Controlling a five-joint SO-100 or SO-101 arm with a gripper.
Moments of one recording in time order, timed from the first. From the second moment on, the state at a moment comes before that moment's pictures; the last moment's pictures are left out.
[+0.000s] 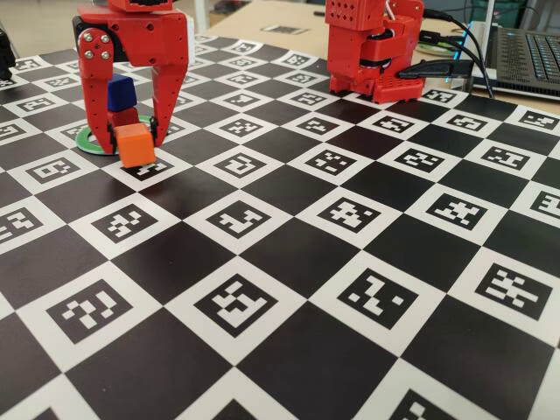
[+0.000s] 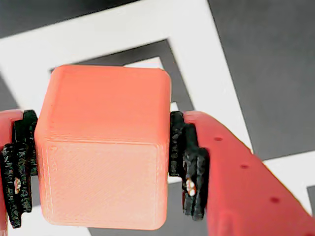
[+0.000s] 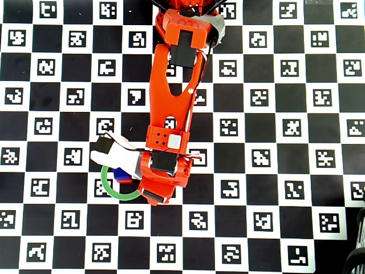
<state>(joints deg) 12.3 60.3 65.7 75.7 4.9</state>
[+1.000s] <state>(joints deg) 24.5 79.4 63.9 88.6 -30.6</state>
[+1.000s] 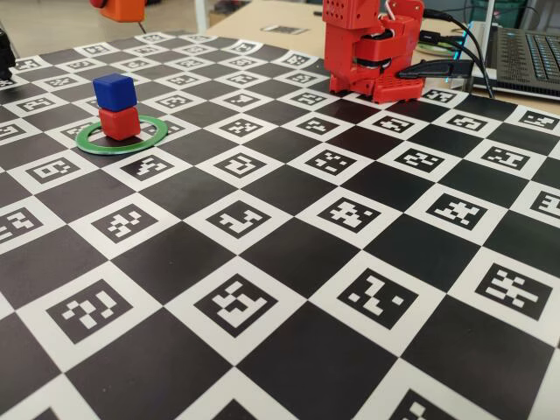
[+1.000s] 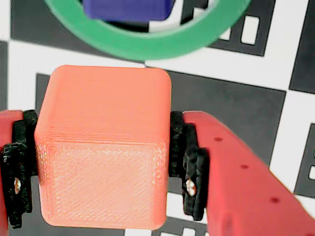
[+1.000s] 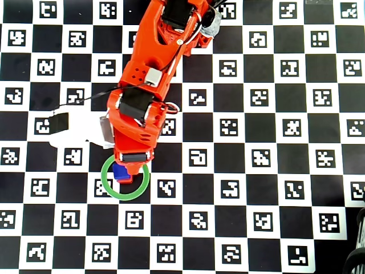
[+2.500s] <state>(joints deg) 26.5 64.2 55.5 87.3 -31.4</state>
